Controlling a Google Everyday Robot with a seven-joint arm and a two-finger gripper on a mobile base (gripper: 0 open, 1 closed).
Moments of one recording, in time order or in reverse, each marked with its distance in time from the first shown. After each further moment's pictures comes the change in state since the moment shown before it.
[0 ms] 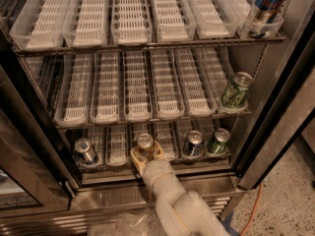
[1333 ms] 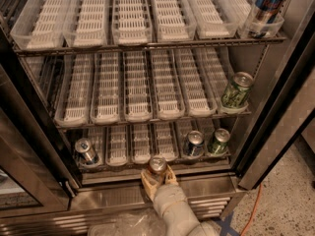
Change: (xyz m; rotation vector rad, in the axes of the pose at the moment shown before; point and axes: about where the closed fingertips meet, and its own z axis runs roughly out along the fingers) arm 0.041 -0.005 -0.074 0.061 0.061 0.117
